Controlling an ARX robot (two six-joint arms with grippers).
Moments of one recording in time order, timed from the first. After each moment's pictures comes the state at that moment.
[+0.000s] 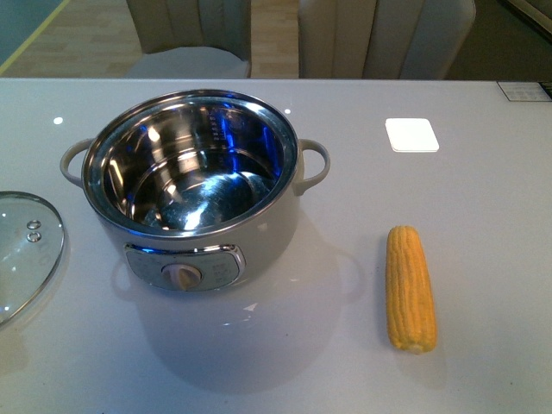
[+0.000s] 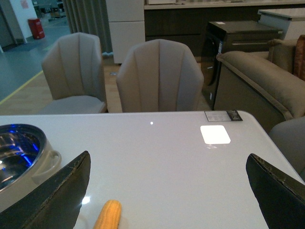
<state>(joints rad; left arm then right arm) 0.43 2.30 0.72 1.17 0.14 0.04 0.00 0.00 0.02 0.00 0.00 0.00</state>
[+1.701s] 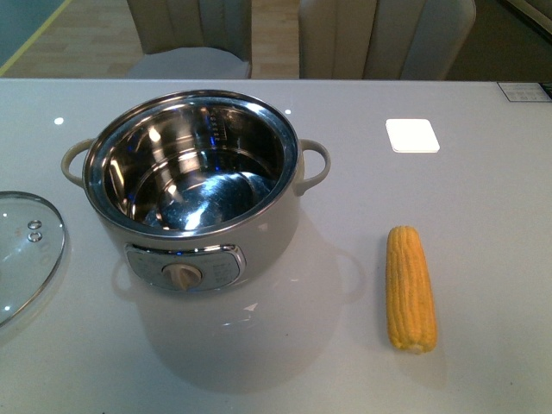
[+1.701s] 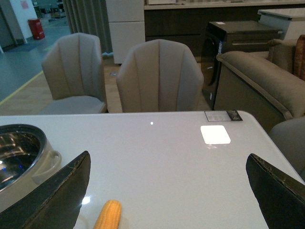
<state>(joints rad) 0.01 0.51 0.01 0.50 0.01 -0.01 0.00 0.00 0.02 0.00 0.00 0.00</state>
